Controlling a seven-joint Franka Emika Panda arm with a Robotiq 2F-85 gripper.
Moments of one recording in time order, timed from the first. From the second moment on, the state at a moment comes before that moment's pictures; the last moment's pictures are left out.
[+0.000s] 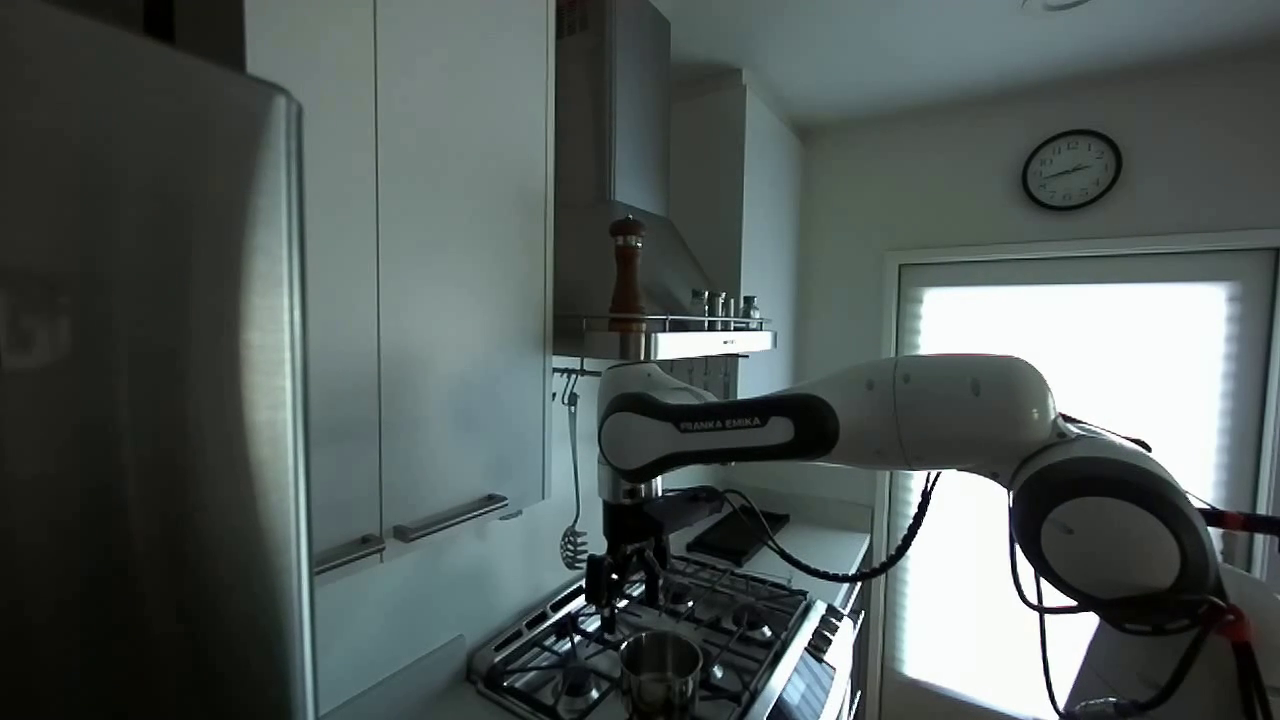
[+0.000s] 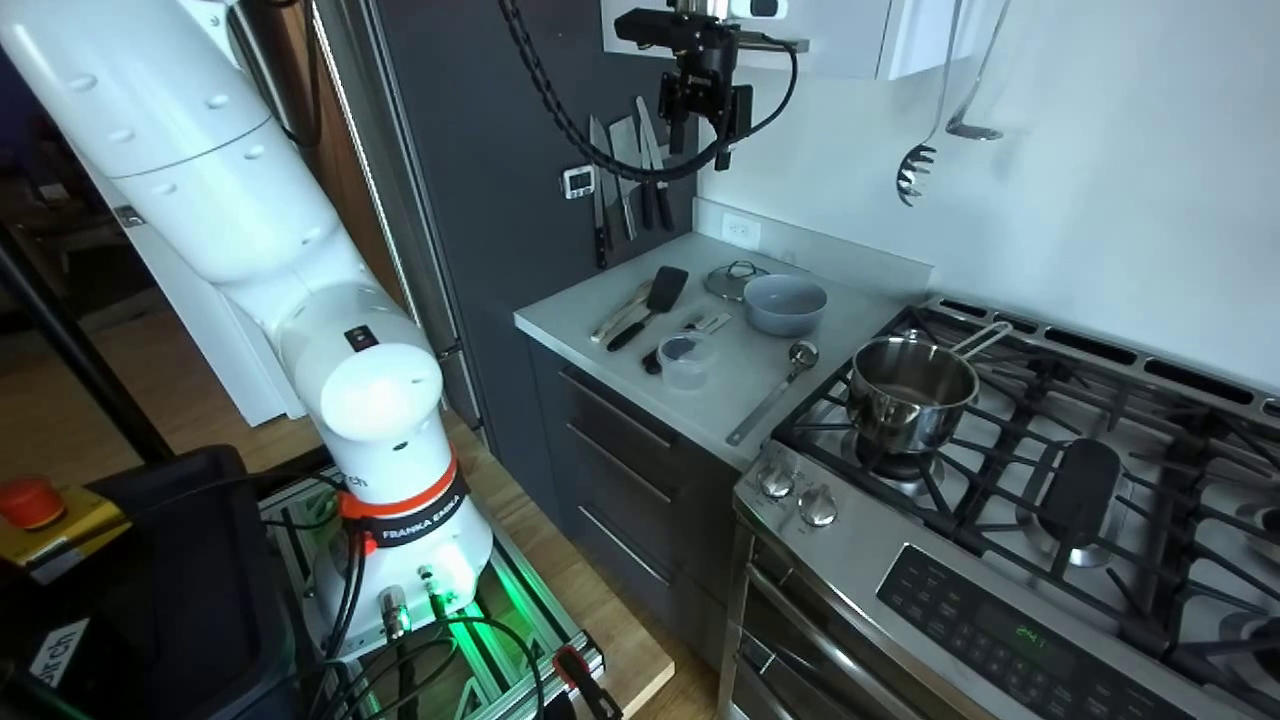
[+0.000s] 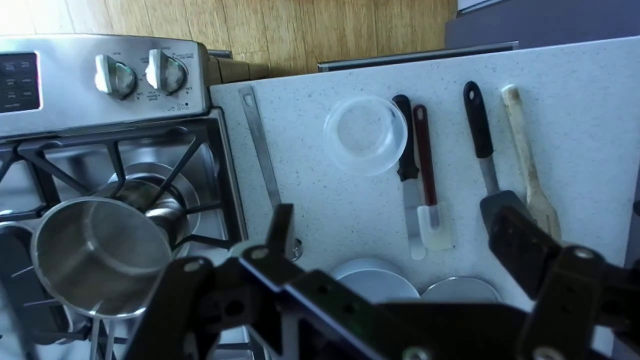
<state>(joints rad) 0.00 -0.24 0.02 -1.96 0.02 1.70 0.03</state>
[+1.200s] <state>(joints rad) 0.01 -0.22 0.13 -1.96 0.22 2.25 0.65</state>
